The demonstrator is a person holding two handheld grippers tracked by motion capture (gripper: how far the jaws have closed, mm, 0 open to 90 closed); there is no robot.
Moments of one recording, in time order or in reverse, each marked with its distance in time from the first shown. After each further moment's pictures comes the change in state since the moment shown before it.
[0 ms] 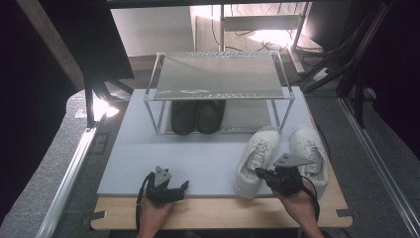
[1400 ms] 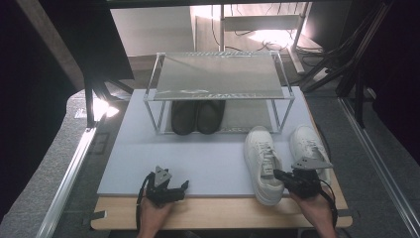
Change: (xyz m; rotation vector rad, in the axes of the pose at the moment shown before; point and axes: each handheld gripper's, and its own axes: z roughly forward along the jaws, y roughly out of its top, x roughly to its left) left arm 0.000 0.000 0.000 0.000 0.004 -0.003; right arm -0.030 -0.022 -0.028 0.022 -0.100 0.027
